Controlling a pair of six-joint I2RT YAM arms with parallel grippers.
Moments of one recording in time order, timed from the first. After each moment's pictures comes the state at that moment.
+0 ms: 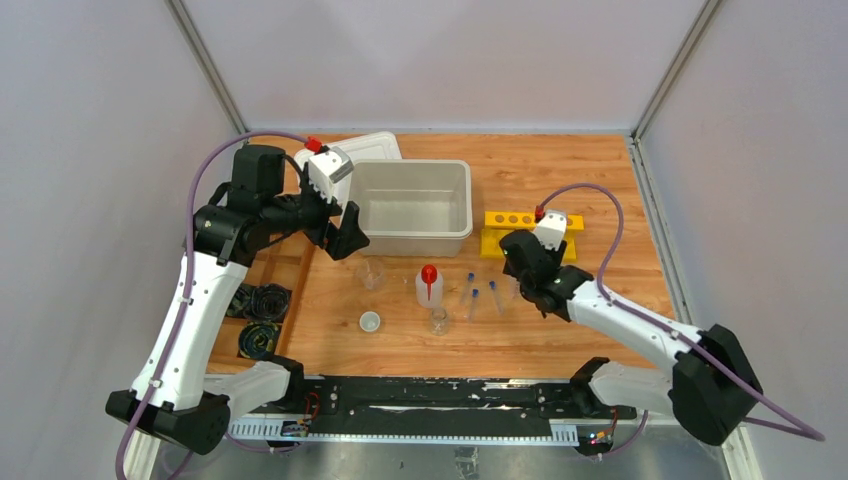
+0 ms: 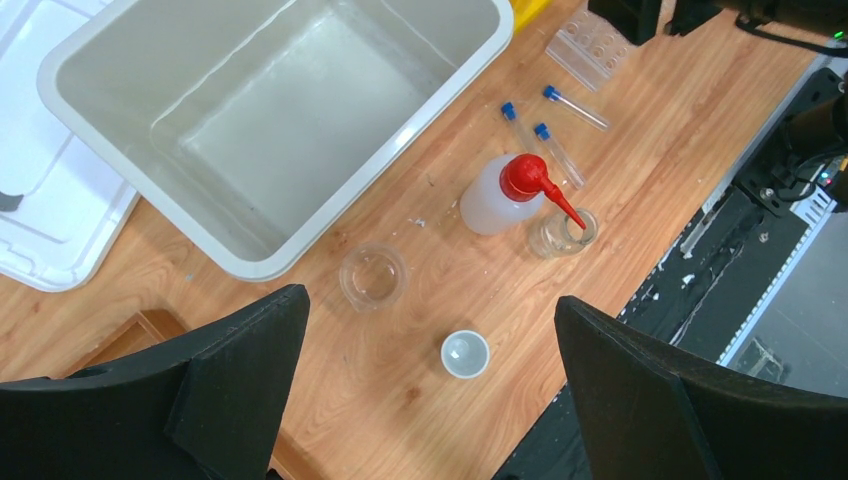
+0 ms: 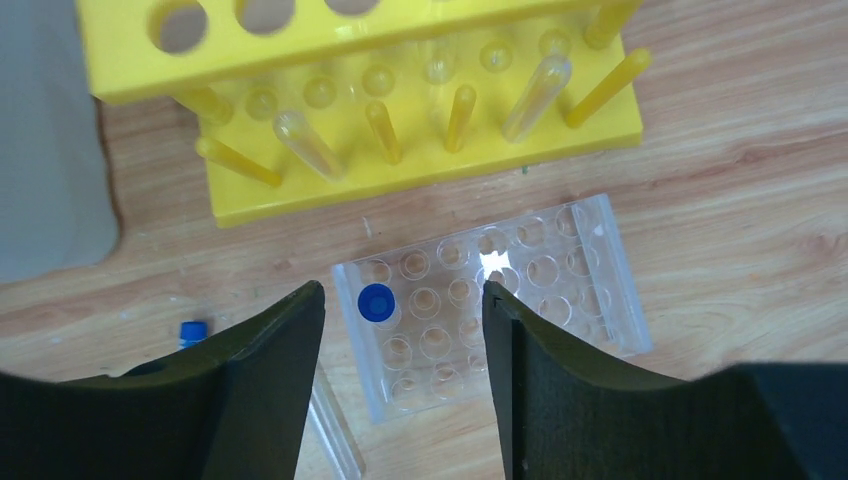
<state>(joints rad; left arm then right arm) -0.28 1.09 1.42 -0.99 0.55 0.25 0.68 1.17 0.63 -0.29 0.70 0.65</state>
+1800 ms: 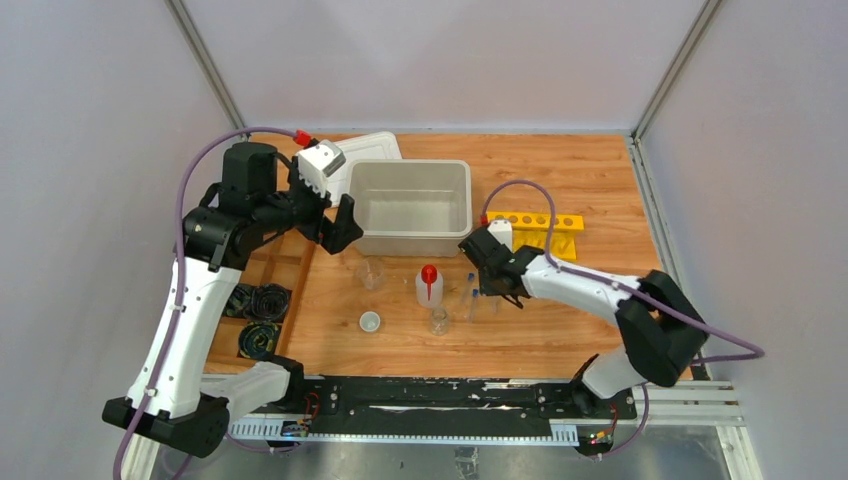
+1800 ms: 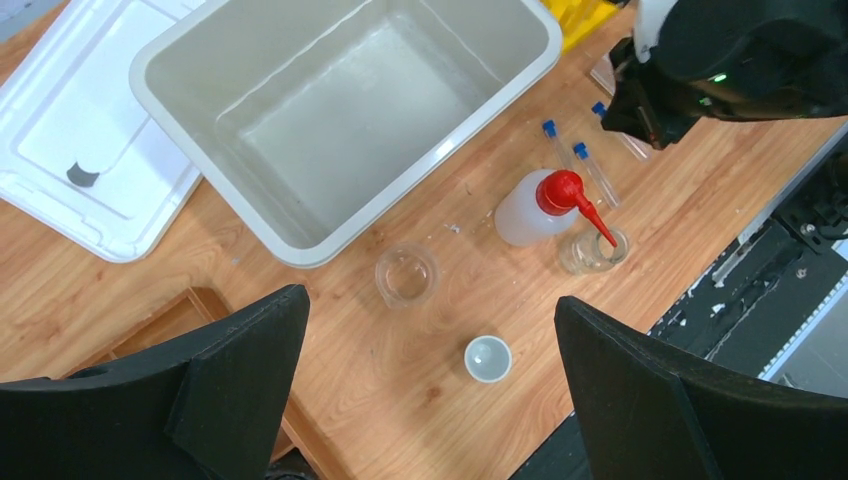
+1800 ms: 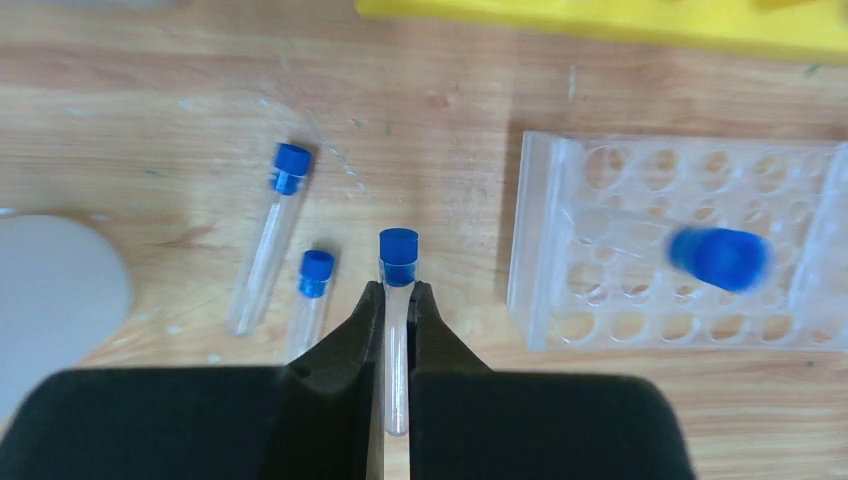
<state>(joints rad) -0.28 1.08 1.46 -0.99 0.44 0.22 0.79 1.51 0.85 -0.49 0.40 0.63</state>
